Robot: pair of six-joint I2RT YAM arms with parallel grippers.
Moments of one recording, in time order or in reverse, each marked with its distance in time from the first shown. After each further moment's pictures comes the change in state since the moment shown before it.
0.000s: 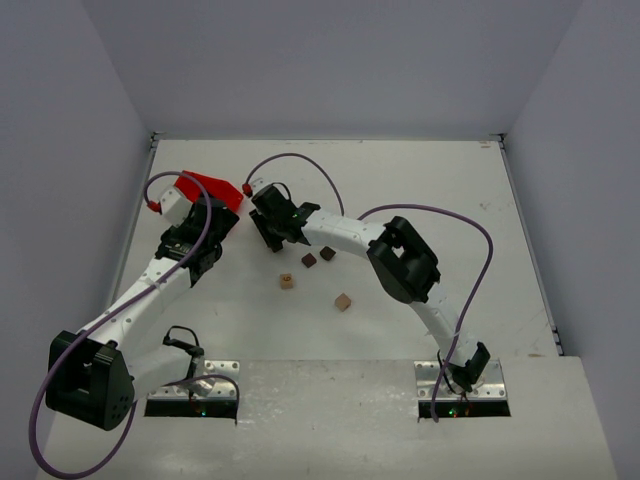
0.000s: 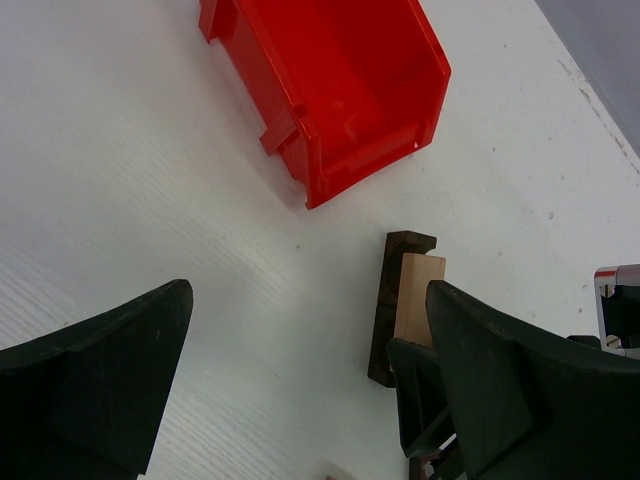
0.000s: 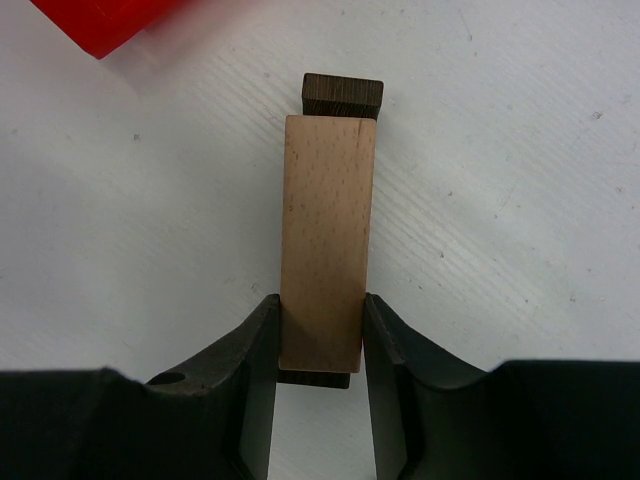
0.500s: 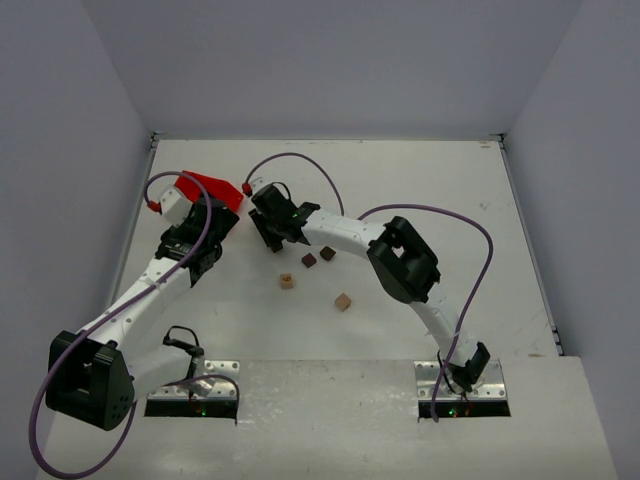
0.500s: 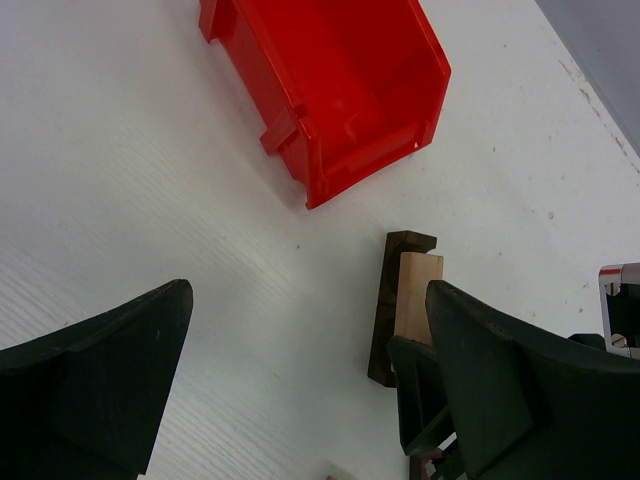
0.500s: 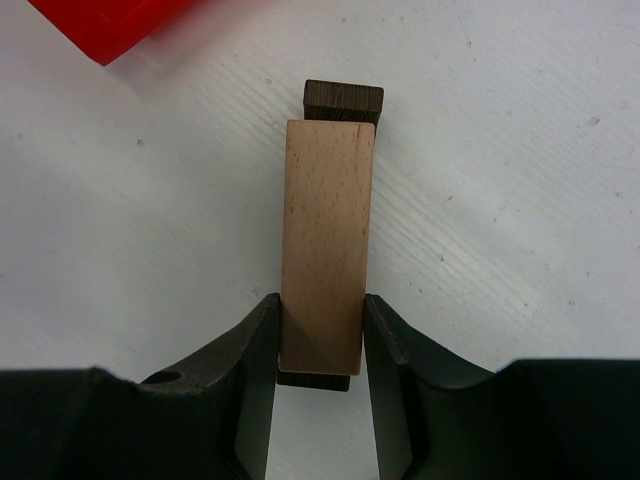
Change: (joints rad) left arm 0.000 0.000 0.000 0.000 0.000 0.001; right arm 0.000 0.000 0.003 0.003 0.000 -0.001
